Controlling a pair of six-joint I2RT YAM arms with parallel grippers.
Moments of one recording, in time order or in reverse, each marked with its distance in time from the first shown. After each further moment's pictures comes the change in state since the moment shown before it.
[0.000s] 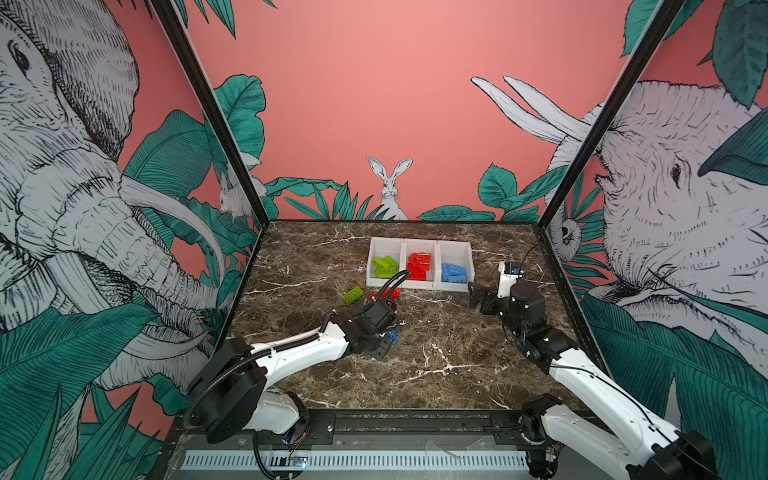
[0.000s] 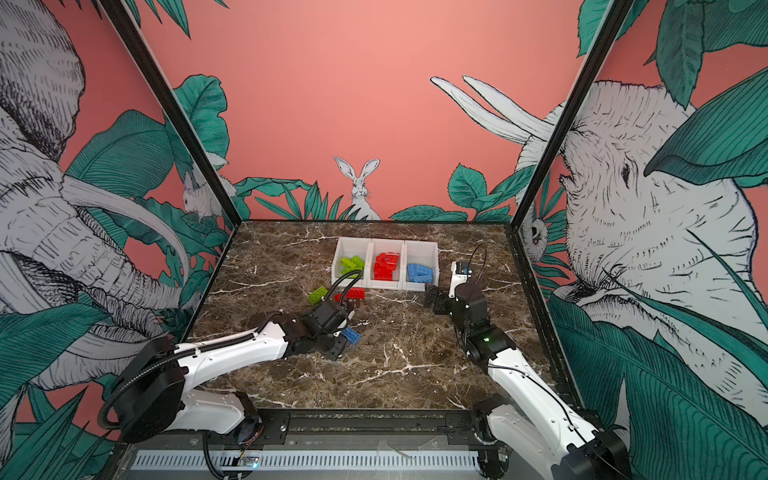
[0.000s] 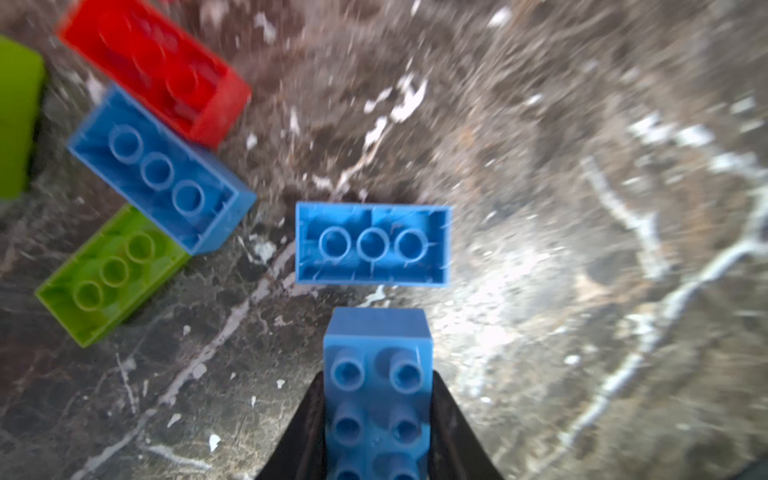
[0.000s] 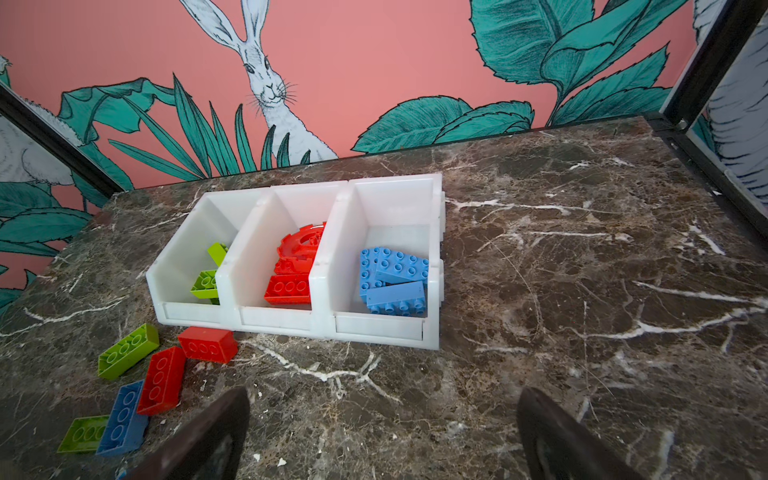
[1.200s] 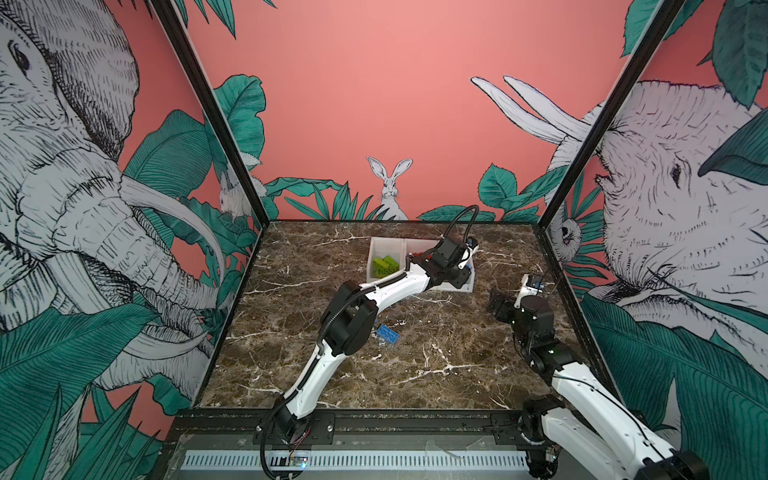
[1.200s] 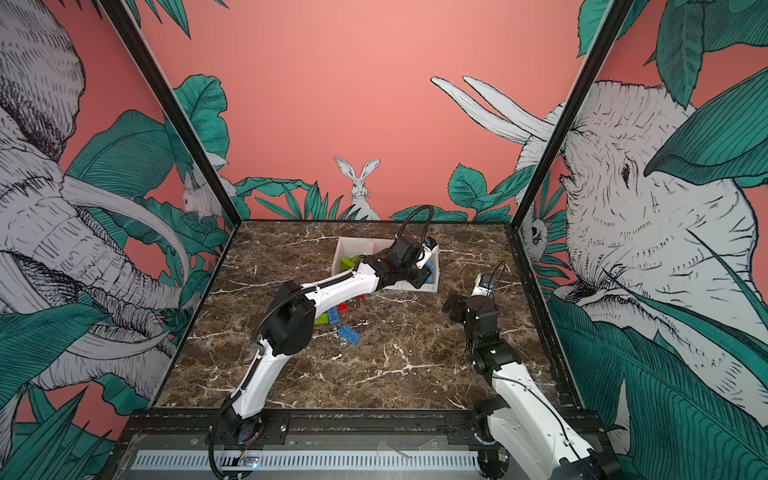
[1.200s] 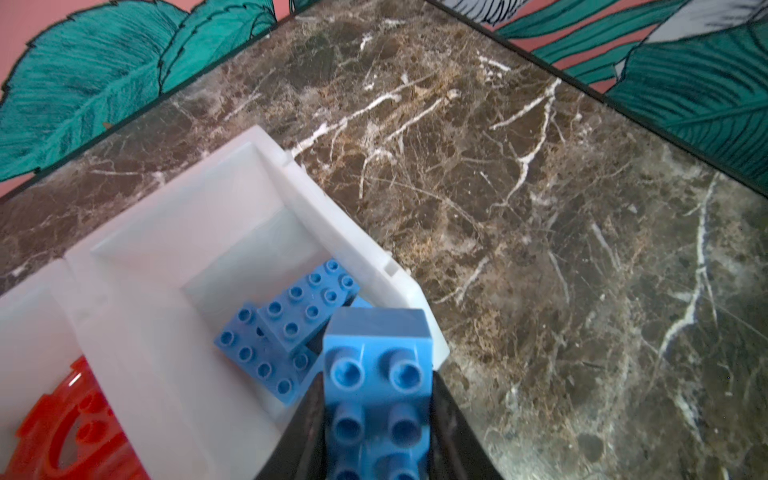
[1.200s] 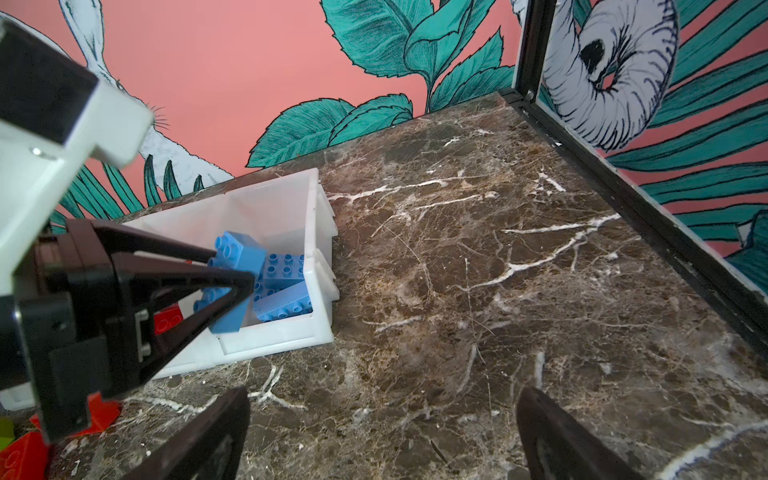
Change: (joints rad) left arm 0.019 0.961 1.218 0.200 0.114 0.268; right arm -0.130 -0.070 -0.150 0.040 0.116 0.071
